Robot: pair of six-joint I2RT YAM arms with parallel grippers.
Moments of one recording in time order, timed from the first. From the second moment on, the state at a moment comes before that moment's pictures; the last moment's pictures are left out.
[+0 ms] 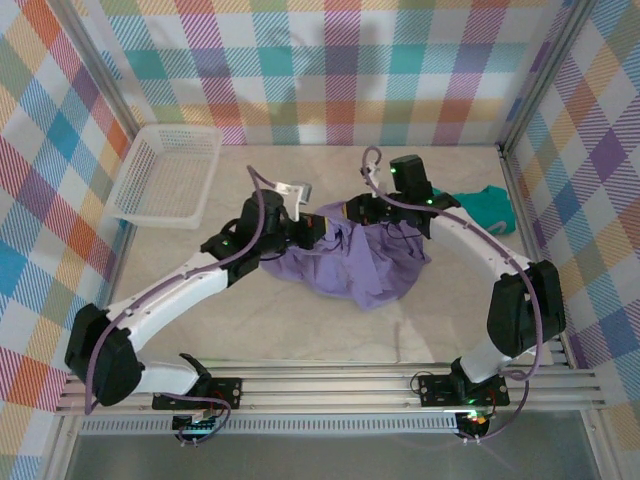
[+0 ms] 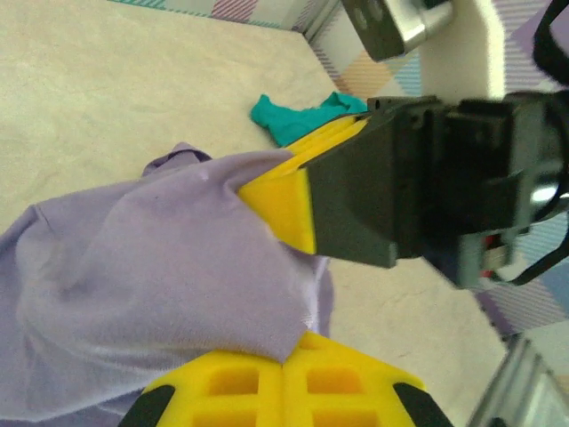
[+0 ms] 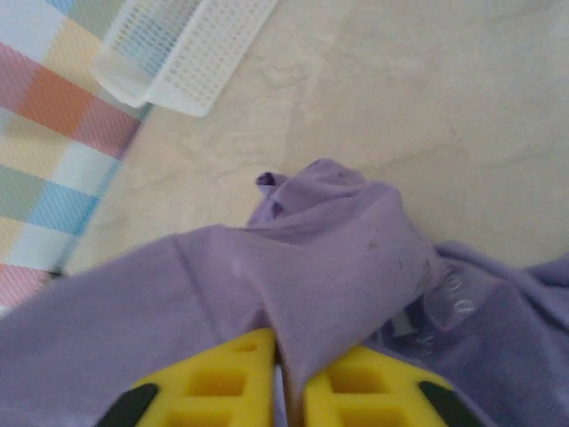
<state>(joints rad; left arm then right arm) -0.65 1.31 1.04 -0.15 0.22 -0.53 0.43 1.58 1.26 -0.38 -0.54 0.26</state>
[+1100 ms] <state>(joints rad) -0.62 1.19 1.11 -0.45 0.20 -0.62 0.66 1.44 1.07 -0.24 -0.40 -0.08</state>
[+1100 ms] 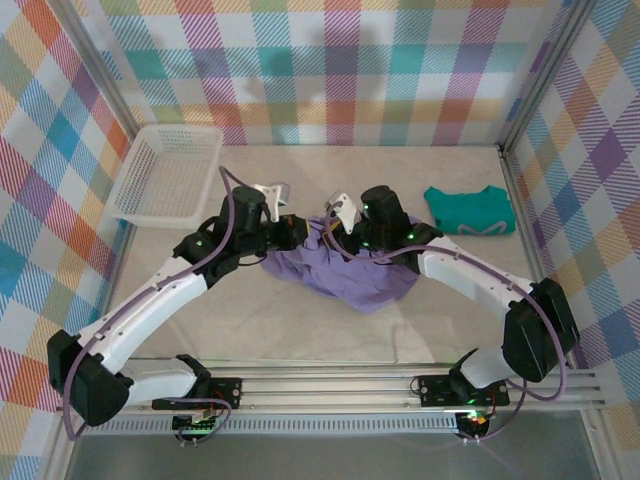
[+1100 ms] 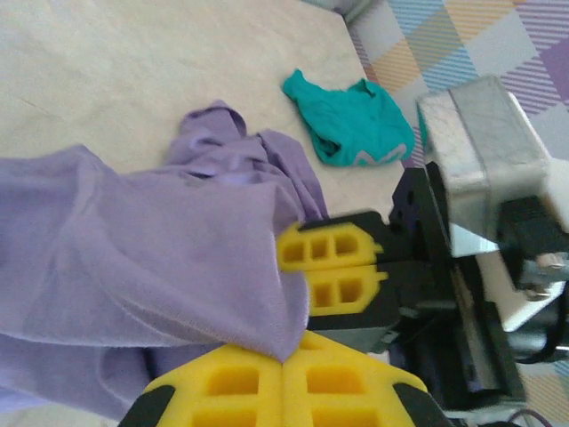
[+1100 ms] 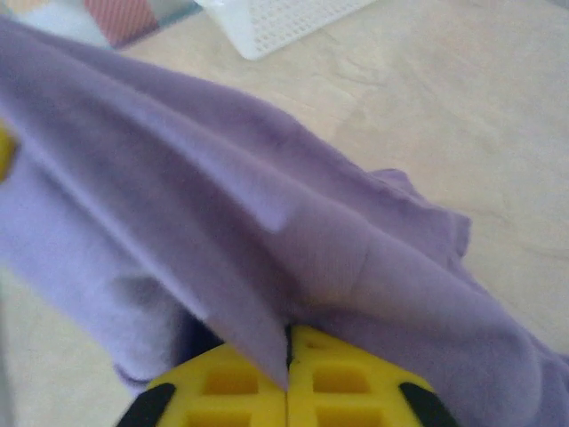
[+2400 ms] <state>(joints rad) -0.62 1.32 1.00 -0.32 0.20 -0.48 0.52 1.48 1.09 -0.11 -0.87 0.35</state>
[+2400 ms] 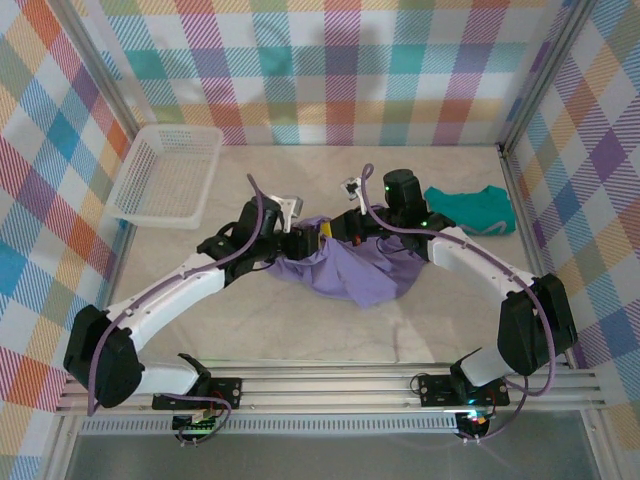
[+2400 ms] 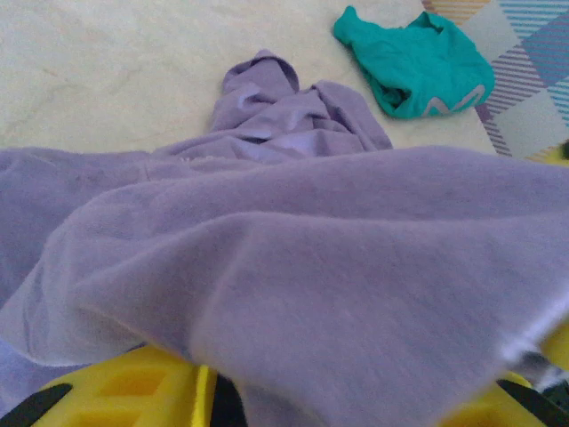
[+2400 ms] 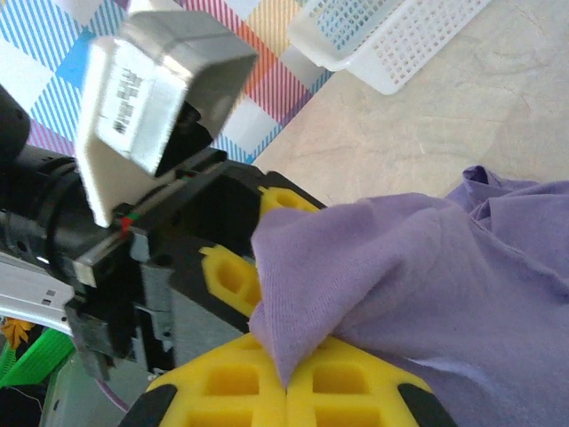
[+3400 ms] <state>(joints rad) -0.60 1.34 1.06 -0.29 0.25 -0.47 0.50 1.41 1.03 -0.23 -0.72 0.15</state>
